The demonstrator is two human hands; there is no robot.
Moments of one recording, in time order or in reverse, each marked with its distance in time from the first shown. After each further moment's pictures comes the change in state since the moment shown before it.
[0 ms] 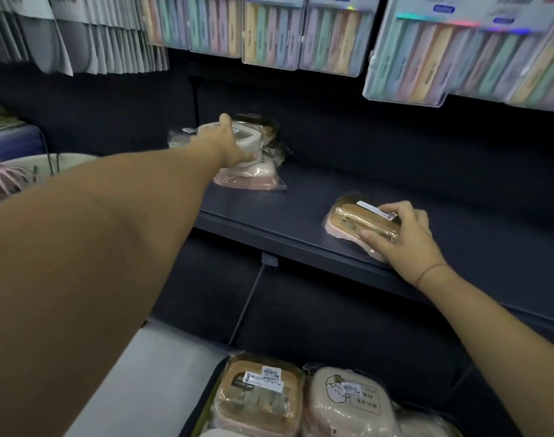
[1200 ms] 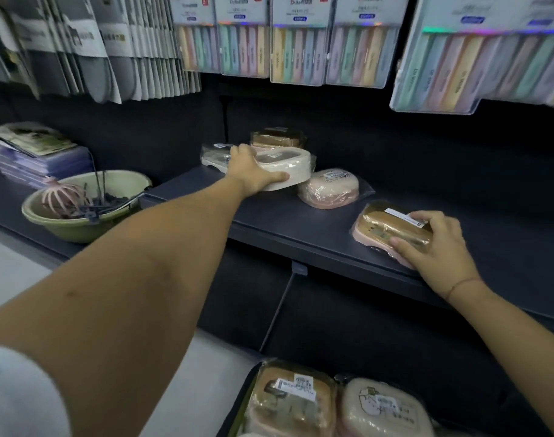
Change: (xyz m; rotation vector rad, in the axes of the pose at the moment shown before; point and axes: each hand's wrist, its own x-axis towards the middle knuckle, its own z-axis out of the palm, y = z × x) left_hand -0.016 -0.013 0.026 -0.463 0.111 -0.030; right_hand -0.002 0.004 0.008 0.013 0.071 -0.050
